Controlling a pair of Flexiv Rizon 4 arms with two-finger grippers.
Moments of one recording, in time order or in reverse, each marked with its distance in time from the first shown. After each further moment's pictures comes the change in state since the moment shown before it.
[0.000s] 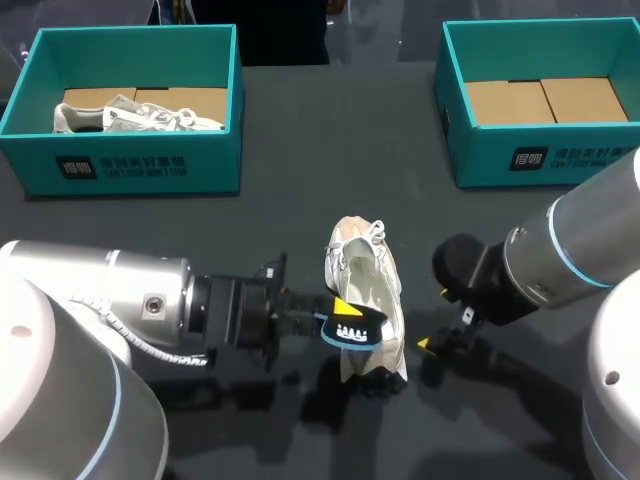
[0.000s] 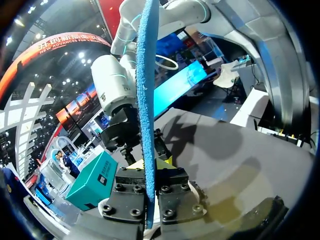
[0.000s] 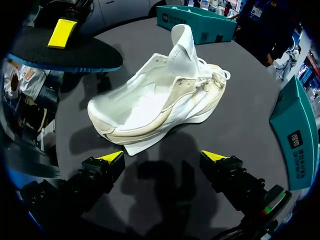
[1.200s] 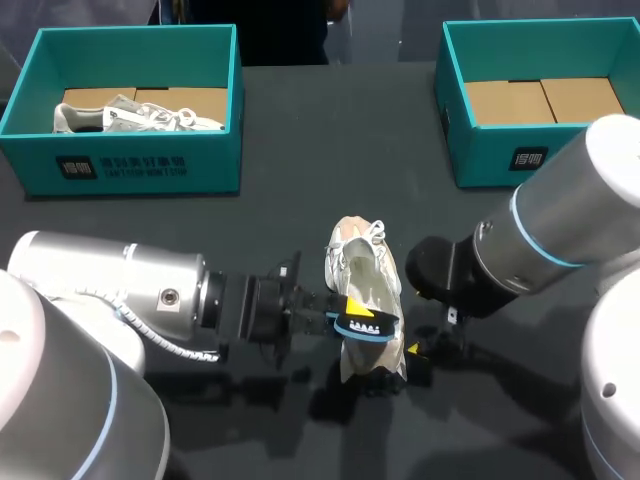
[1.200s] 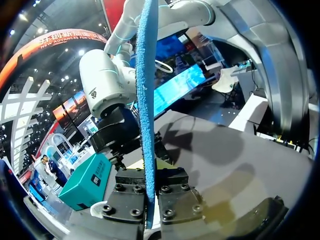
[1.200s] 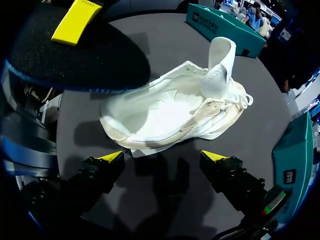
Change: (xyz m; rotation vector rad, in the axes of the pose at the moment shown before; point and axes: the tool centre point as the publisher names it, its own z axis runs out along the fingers) left arm 0.002 0.000 0.014 0.018 0.031 -0.051; right arm 0.010 0.017 0.007 0.060 0.059 -0.235
